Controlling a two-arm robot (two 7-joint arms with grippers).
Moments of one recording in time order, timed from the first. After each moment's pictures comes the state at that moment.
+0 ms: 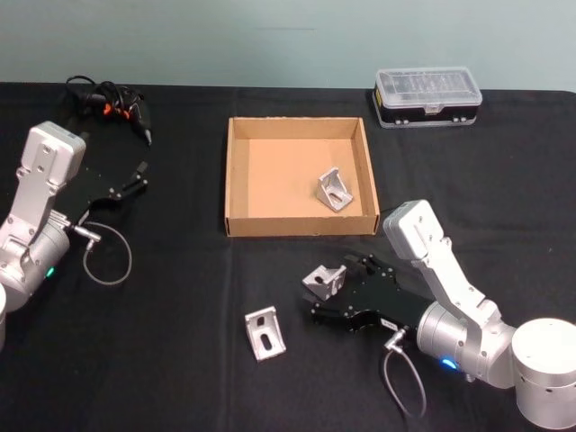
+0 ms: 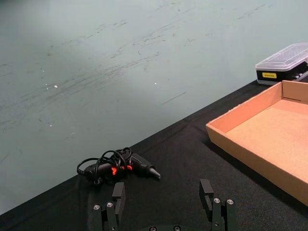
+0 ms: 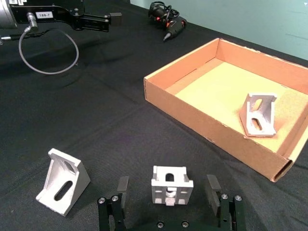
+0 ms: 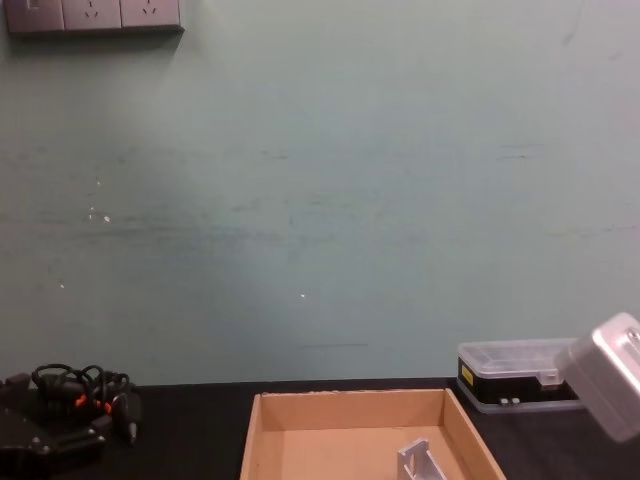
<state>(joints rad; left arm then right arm) -0.20 0.60 0.45 -1.41 -0.25 -0.12 0.03 0.03 0.43 -0.43 -1.65 0.17 0.27 0.38</state>
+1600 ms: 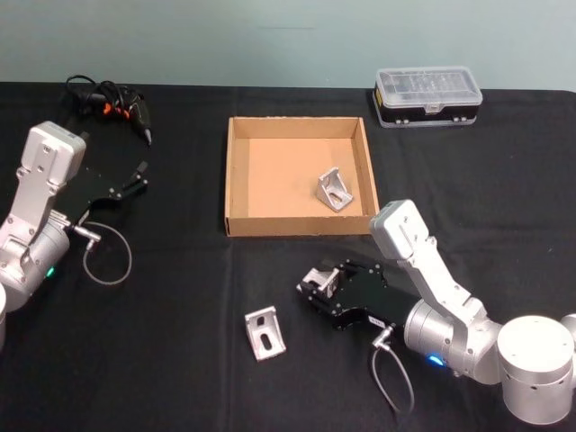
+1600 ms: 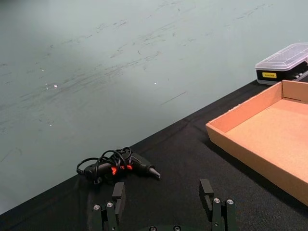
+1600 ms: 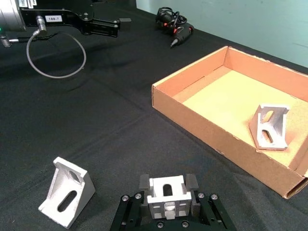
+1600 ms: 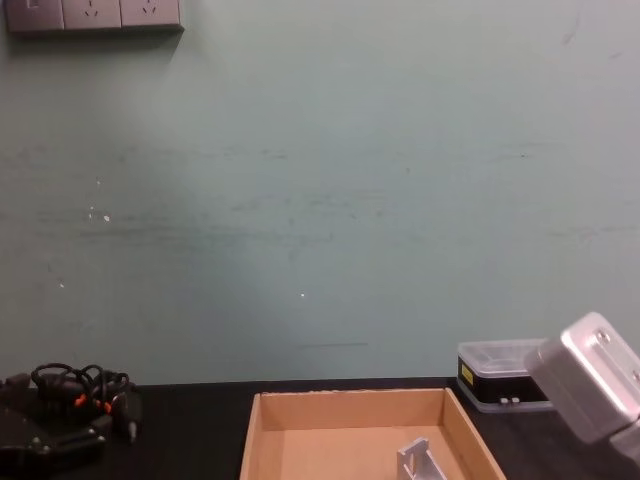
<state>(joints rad) -0.20 0.60 0.45 -1.41 -0.25 -0.12 0.03 0.05 0.39 -0.44 -1.63 0.14 0.24 0.39</state>
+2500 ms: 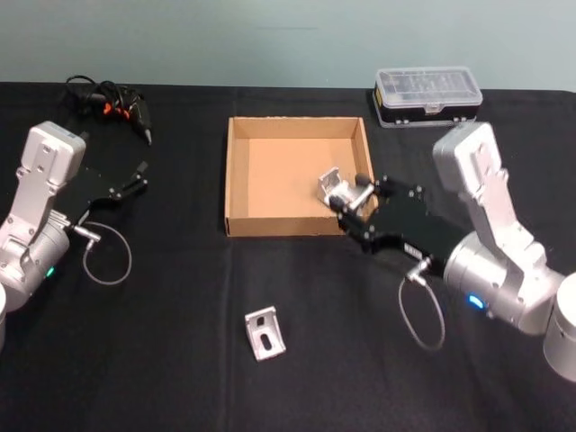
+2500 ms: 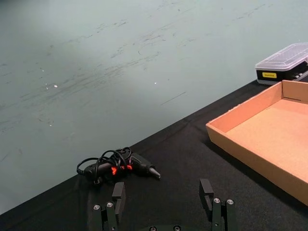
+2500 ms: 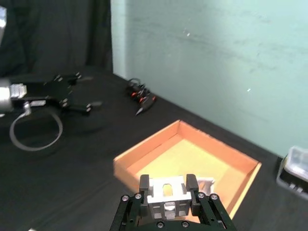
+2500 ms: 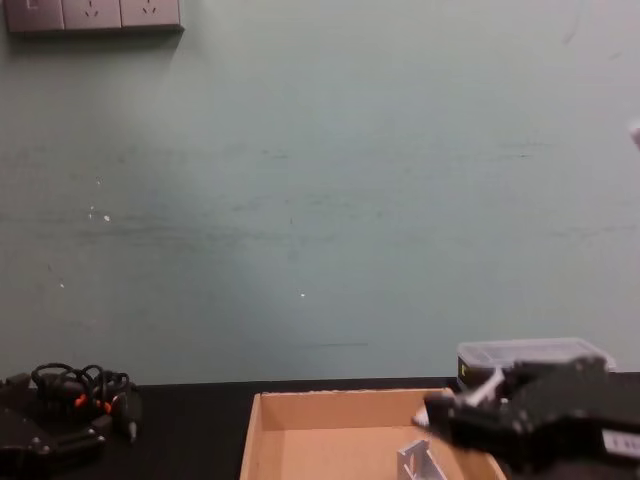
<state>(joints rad) -0.20 0.60 0.45 -1.41 -0.25 -0.12 0.03 0.05 0.43 -0.33 -1.80 0.17 0.21 0.35</state>
